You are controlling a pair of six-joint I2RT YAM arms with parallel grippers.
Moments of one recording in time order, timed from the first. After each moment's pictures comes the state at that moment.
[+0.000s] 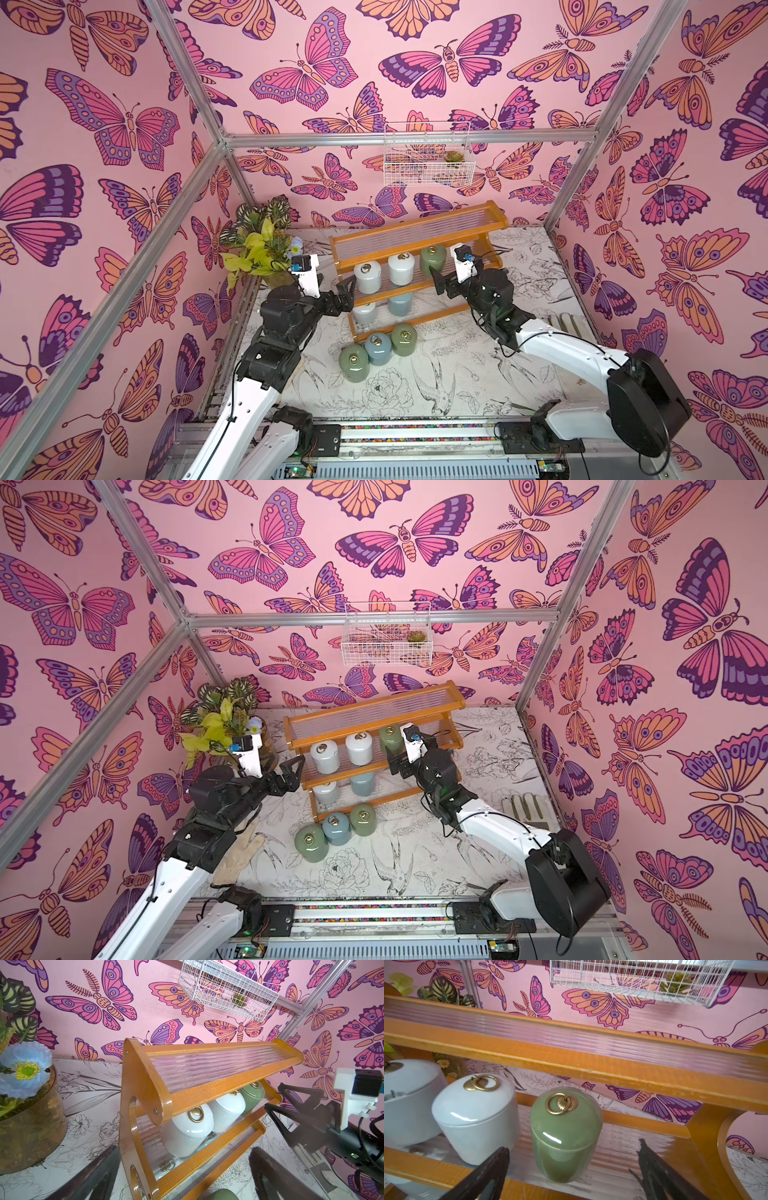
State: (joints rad) left arm -0.29 0.75 0.79 -0.25 0.11 -0.31; right arm 0.58 1.37 0.75 0.49 0.13 -0.07
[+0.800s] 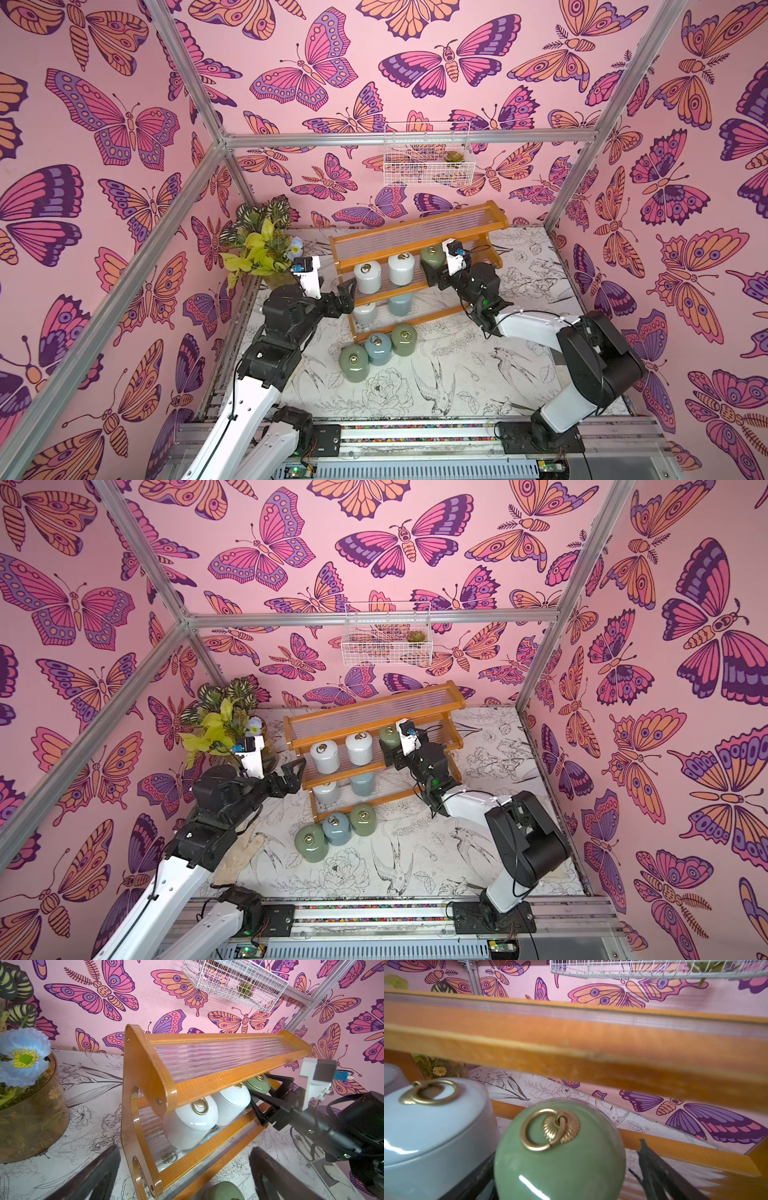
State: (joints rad) left arm -0.29 0.76 0.79 -0.28 0.10 -0.31; right arm 0.52 1.65 0.82 0.76 -0.01 -0.05
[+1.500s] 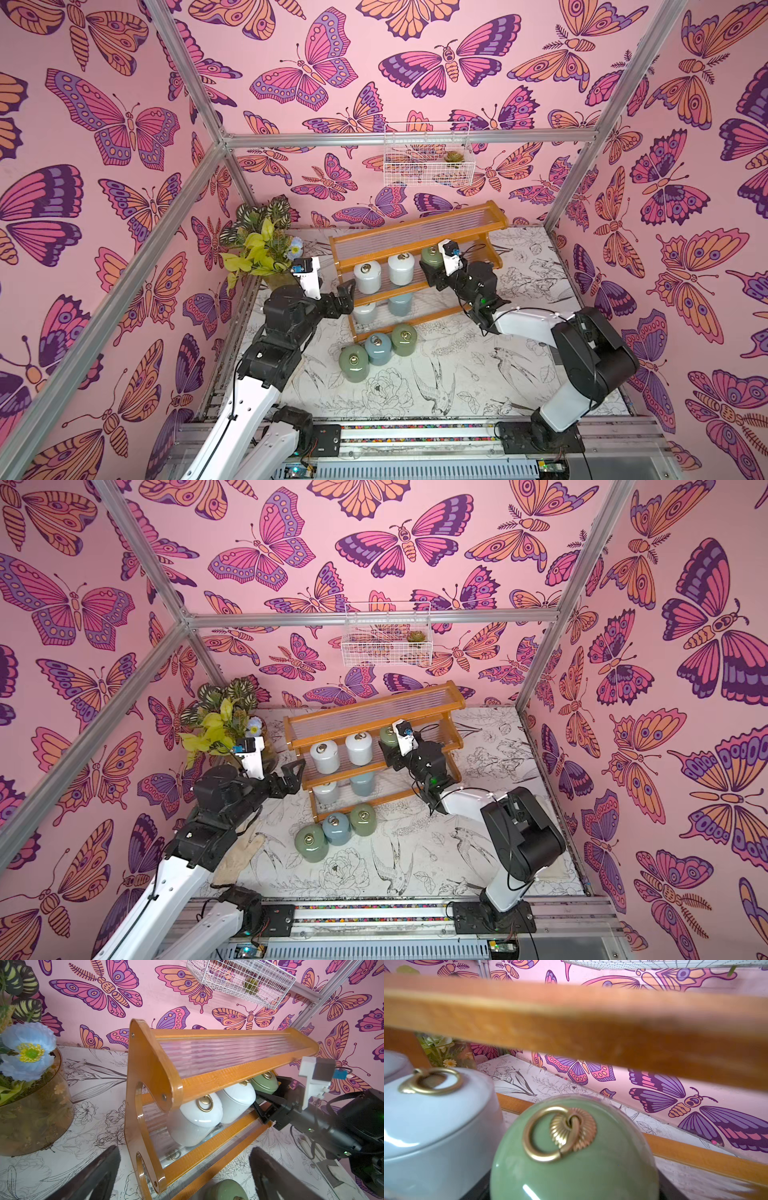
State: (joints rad) left arm -0.29 0.76 0.79 -0.30 0.09 -0.31; right arm 0.52 1.65 0.83 0.75 -0.07 -0.07
